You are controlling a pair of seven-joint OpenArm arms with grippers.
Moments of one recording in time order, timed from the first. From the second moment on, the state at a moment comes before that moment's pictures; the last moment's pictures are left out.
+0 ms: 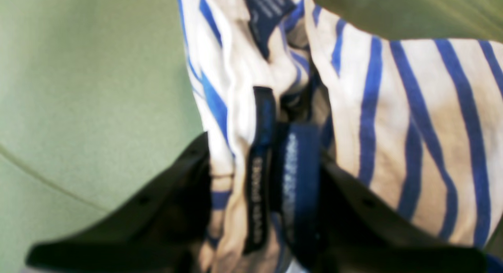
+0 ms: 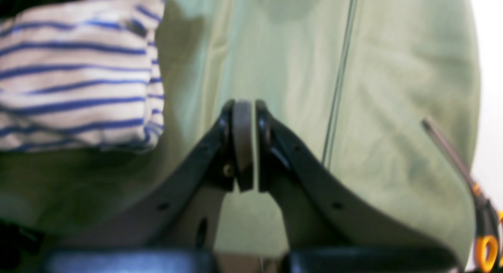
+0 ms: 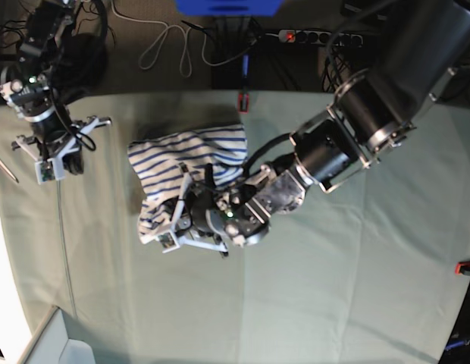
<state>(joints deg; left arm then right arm) -36.5 0.3 60.8 45.8 -21.4 -21.9 25.7 -17.3 -0.4 30.3 102.9 -3.5 37.2 -29.1</state>
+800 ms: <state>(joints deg) -37.5 1.0 41.8 45.8 -22.0 -13.4 19.1 -19.0 -0.4 30.1 102.9 -3.4 37.3 -29.0</state>
